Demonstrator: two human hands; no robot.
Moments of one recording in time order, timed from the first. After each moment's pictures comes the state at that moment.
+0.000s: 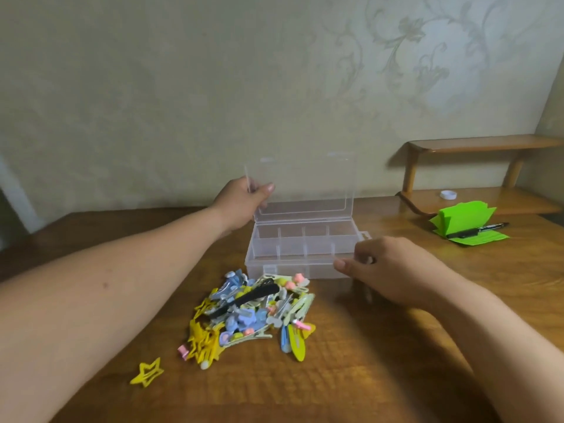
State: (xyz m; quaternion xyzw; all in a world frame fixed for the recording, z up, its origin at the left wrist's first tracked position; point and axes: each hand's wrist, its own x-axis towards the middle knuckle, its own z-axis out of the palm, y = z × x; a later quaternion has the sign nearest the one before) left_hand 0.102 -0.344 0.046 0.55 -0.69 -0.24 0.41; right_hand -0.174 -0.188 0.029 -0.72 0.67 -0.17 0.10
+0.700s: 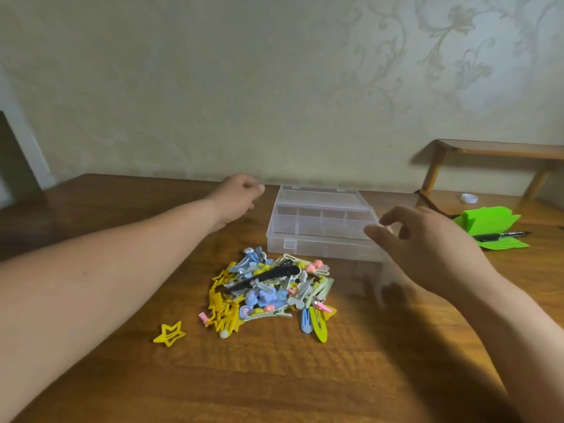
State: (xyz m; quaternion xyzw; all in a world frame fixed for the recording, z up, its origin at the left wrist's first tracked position) left_hand 0.149 -0.326 0.021 0.60 -0.64 -0.28 0.39; right_hand -0.172 -0.187 0.033 -0.70 0.66 -0.25 -0.06
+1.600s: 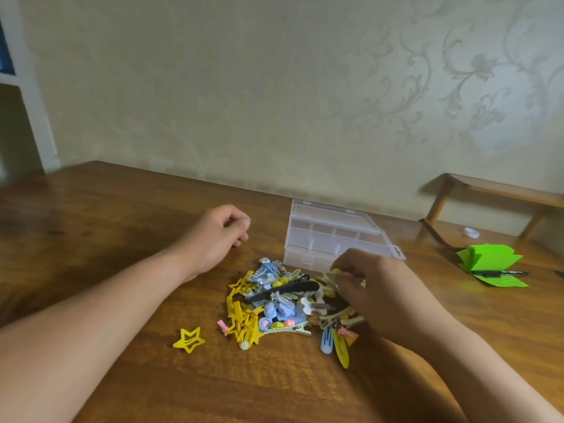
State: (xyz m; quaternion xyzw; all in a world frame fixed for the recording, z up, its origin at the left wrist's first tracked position) left_hand 0.195 -0.238 -0.008 0.56 -0.63 -0.30 0.45; right_hand -0.105 -0.171 0.020 -0.80 0.57 -0.21 0.02
